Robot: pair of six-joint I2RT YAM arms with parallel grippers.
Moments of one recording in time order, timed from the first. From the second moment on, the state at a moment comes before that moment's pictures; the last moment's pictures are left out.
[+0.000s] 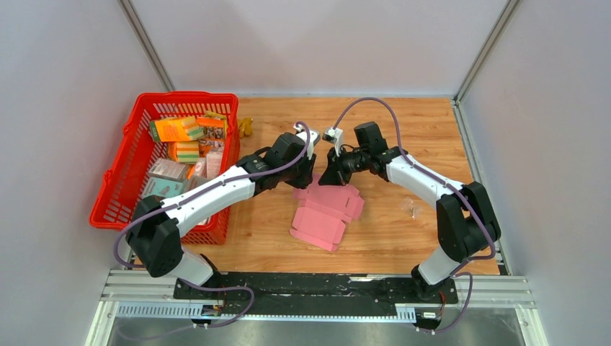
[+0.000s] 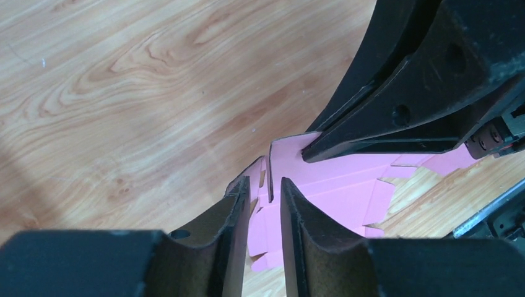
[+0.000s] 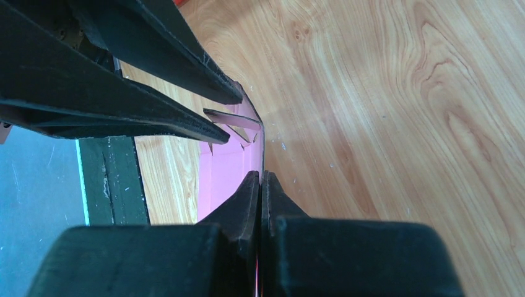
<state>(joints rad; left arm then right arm) -0.79 1.48 1.18 -0.44 -0.02 -0.28 0.47 1.61 1.10 -0.26 -0.85 -0.14</state>
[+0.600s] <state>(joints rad) -0.79 1.50 1.18 -0.43 -0.05 -0.27 0.47 1.61 1.10 -0.25 -0.85 -0.13</state>
